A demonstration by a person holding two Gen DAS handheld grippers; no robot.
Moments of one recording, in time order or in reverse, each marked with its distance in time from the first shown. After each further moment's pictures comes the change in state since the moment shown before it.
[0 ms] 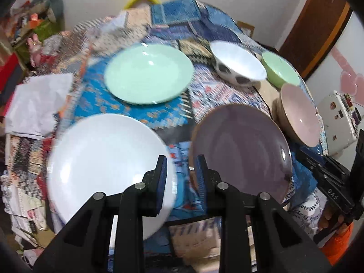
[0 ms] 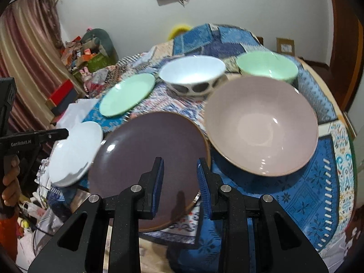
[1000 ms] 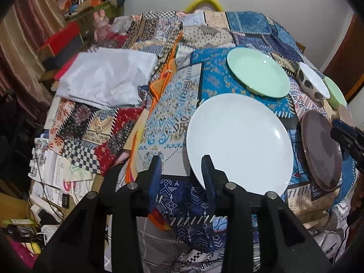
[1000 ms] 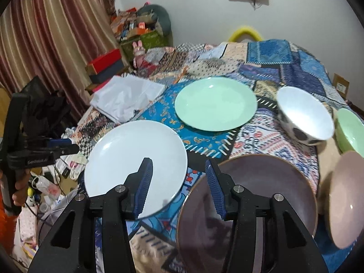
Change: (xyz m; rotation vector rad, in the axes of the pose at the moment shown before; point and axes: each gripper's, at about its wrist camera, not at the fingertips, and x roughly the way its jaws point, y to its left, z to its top) left arm -0.044 0.165 -0.062 -0.192 -0.009 0.214; right arm 0.080 0.142 0.037 -0.287 0.087 0.177
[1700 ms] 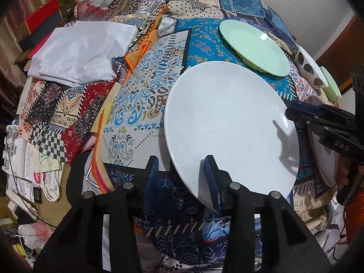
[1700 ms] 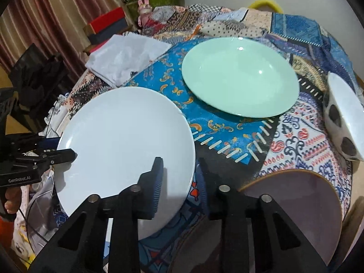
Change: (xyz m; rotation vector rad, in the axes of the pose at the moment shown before) left arm 0.061 -0.003 -0.011 -0.022 0.111 -0.143; right arm 0.081 0.002 0.010 -0.078 0.251 0.026
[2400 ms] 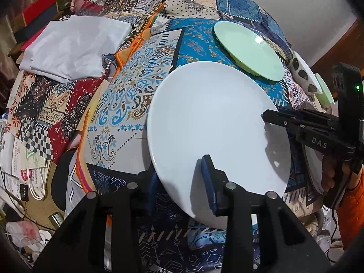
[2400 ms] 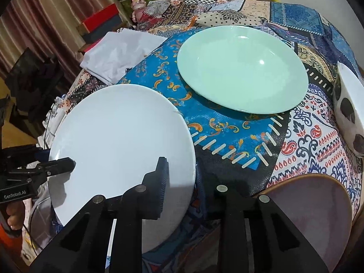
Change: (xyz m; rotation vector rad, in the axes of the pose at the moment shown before) left arm 0.008 -0.004 0.003 -0.043 -0.007 -0.063; right arm 0.013 -0.003 0.004 0.050 0.025 0.012
